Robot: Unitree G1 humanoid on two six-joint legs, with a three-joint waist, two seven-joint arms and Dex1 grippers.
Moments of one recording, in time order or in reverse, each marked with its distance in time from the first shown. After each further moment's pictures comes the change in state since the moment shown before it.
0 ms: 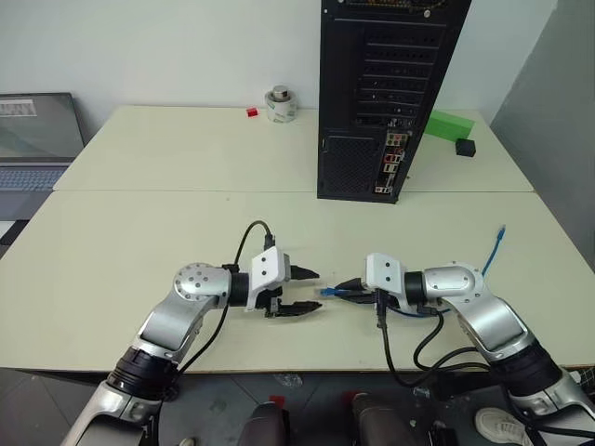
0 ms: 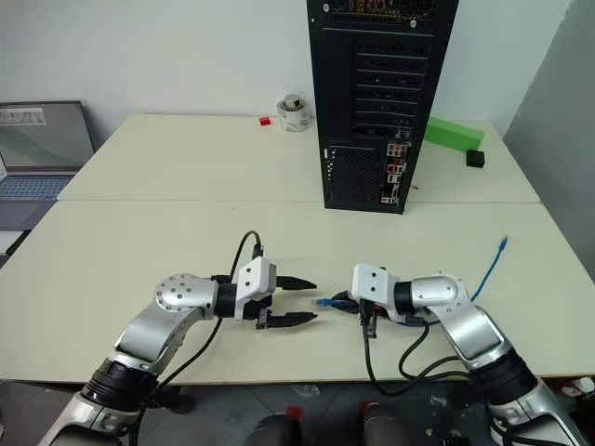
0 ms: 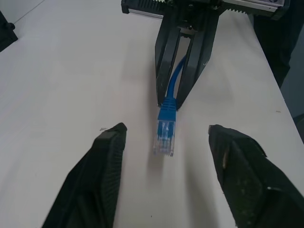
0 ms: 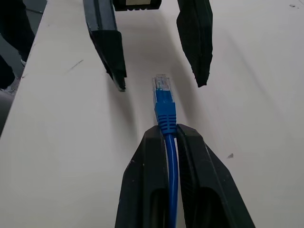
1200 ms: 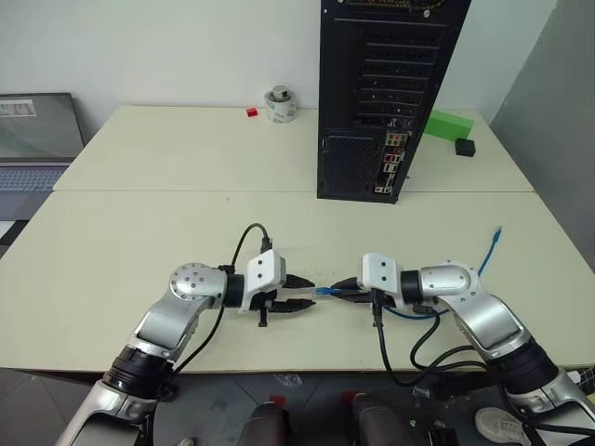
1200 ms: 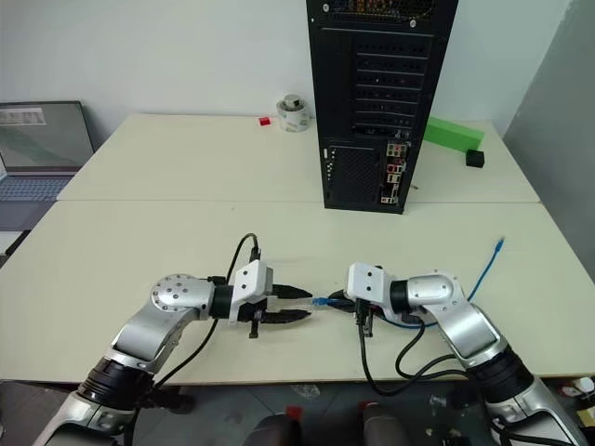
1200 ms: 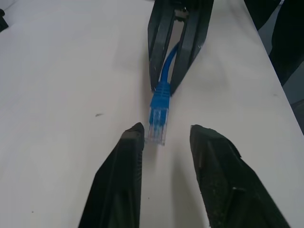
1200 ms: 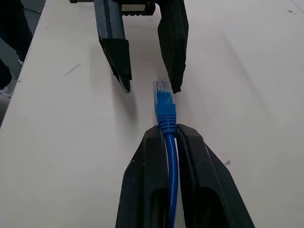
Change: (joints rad) left arm 0.010 0.035 0.014 0.026 0.003 -0.003 -0.038; right arm -0.017 0.000 0.005 0.003 -0.001 -0.006 -0.021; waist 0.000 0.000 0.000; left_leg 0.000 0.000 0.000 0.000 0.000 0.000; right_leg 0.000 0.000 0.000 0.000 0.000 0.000
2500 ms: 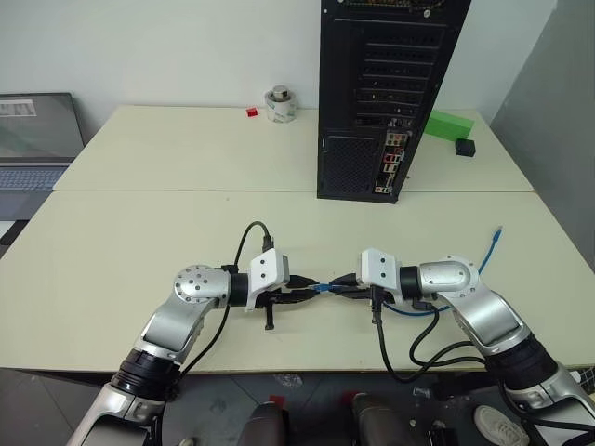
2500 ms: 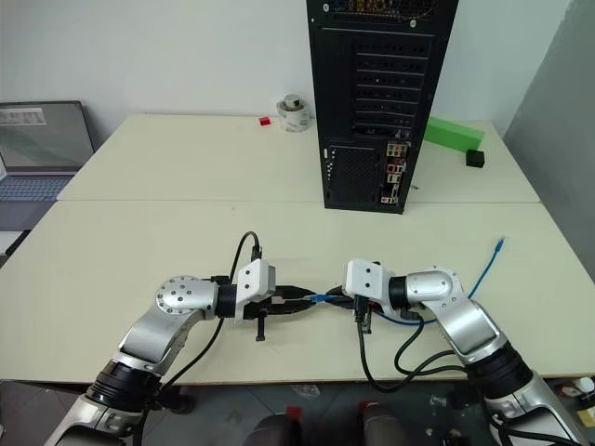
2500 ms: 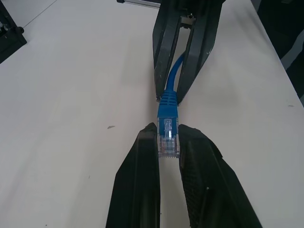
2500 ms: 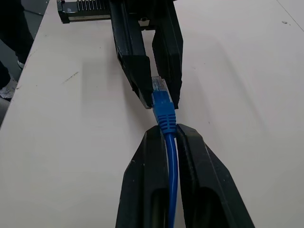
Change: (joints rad) left arm 0.003 -0.058 0.004 0.007 0.026 -0.057 0.052; right arm -0.021 0.004 0.002 -0.002 0.010 0.003 0.002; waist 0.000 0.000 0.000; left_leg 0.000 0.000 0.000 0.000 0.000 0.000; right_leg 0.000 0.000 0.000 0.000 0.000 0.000
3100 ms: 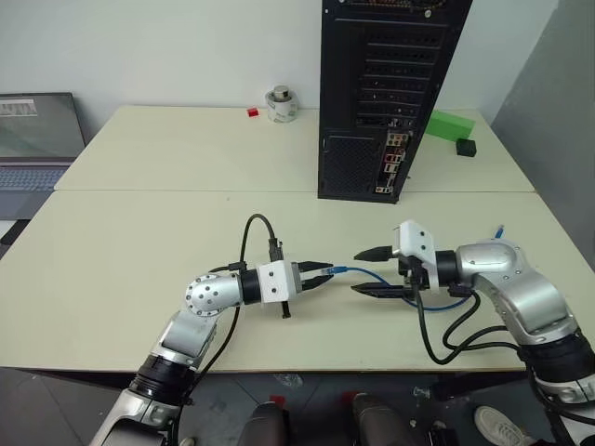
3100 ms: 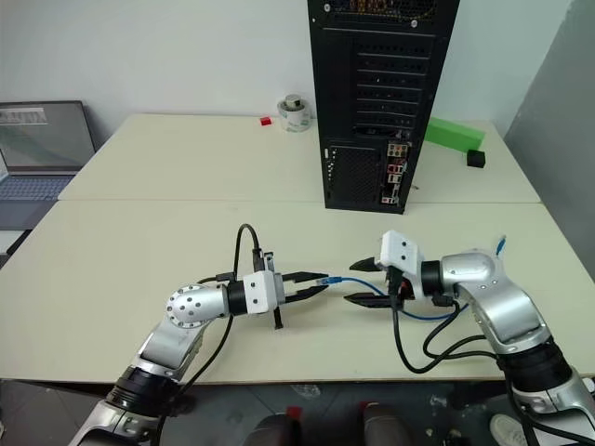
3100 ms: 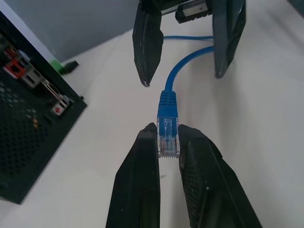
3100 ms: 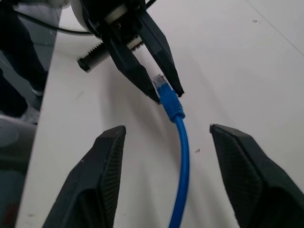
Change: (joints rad) left arm 0.015 -0.097 0.003 0.102 0.233 -0.571 0.249; right arm 0.004 -0.117 -0.218 -0.126 0.277 0.291 0.080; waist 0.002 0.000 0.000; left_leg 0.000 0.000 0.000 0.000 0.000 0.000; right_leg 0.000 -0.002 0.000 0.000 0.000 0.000
